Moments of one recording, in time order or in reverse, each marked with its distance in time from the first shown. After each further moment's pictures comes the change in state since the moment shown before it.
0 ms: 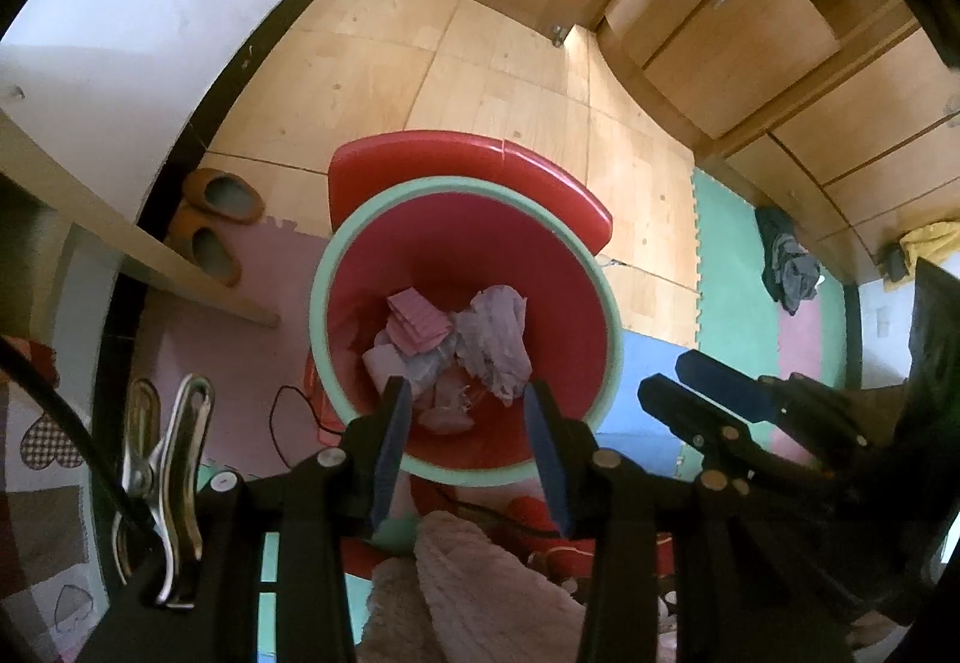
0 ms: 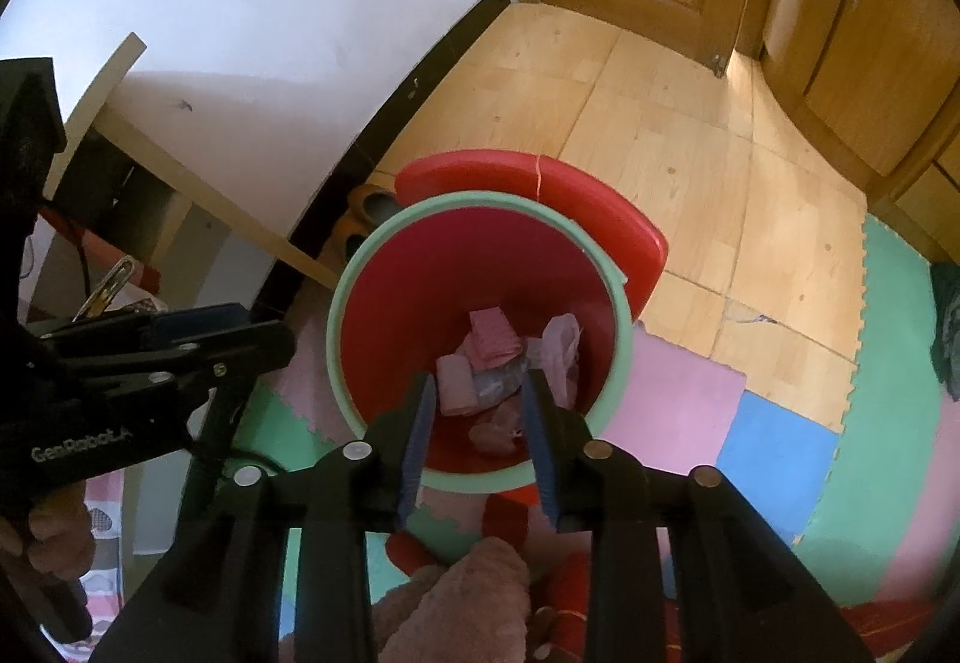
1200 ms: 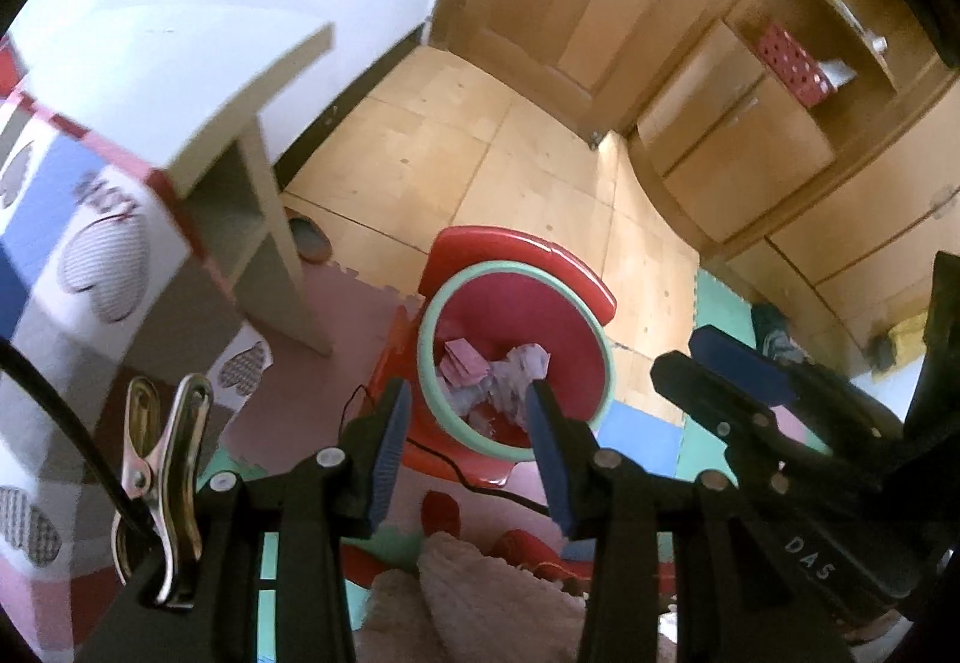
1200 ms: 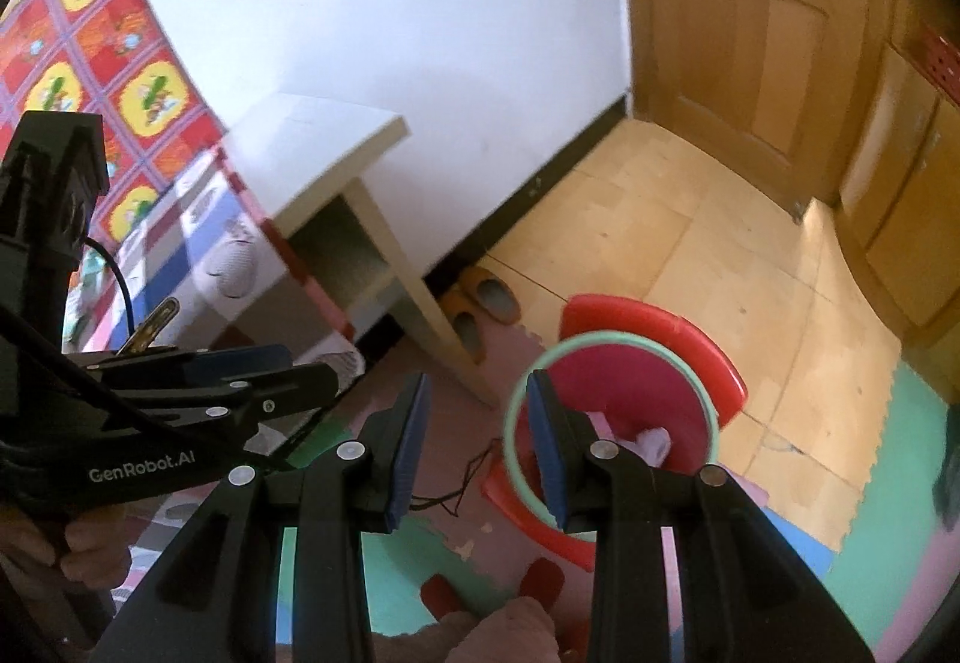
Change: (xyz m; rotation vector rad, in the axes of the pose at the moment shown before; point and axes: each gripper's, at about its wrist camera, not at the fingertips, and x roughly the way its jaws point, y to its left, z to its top) left arm -0.164 0.060 -0.048 -0.158 -0.209 0.024; right arm -0.115 0.137 0.024 -0.247 -0.204 0.151
